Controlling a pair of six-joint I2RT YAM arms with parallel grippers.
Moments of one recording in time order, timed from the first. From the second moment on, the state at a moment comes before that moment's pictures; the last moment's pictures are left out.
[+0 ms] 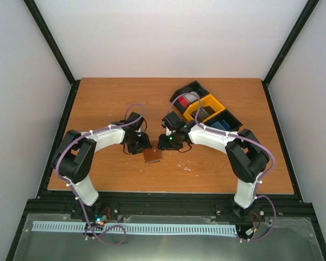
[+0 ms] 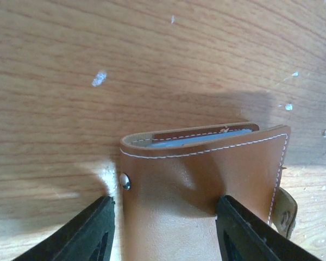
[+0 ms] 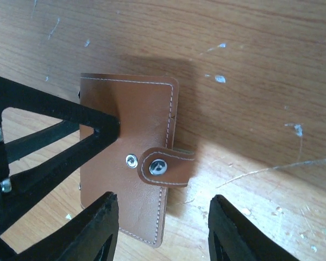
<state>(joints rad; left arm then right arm) -0.48 1.74 0.95 -0.51 0.27 -0.78 0.76 1.82 1.22 -0.49 -0.26 0.59</state>
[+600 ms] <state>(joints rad) -0.50 1.73 0.93 -0.49 0.22 -0.81 0.77 1.95 1.38 -0.60 -0.21 0.54</state>
